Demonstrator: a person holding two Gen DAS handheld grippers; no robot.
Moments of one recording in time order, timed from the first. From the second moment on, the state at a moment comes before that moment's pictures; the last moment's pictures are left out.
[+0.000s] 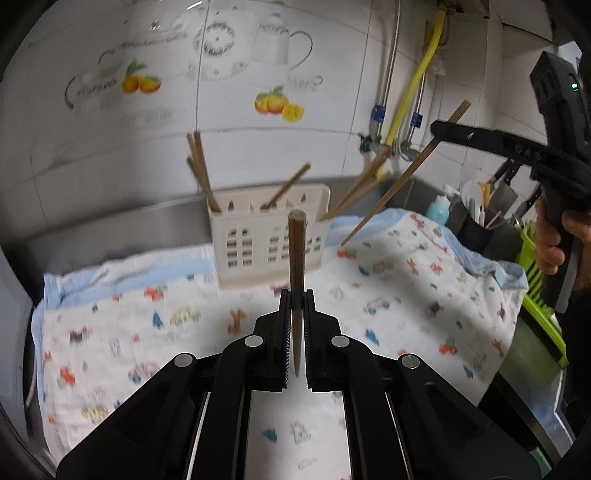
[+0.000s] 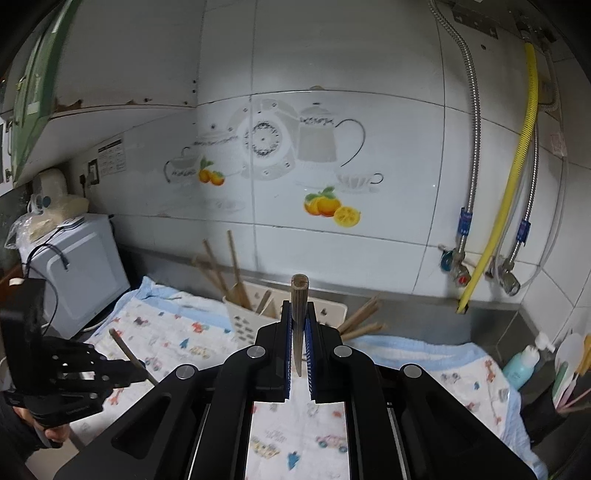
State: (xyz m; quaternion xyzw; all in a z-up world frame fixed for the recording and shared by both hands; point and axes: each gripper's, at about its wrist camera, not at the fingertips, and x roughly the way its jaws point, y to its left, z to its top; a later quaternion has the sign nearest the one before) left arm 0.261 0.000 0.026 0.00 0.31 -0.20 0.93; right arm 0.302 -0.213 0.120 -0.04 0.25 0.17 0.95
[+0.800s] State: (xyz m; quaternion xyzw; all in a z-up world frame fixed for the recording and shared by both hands) left arm 0.382 -0.013 0.148 0.02 0.20 -0.12 0.97; right arm 0.406 -0.209 0.108 -0.03 0.27 0.17 0.95
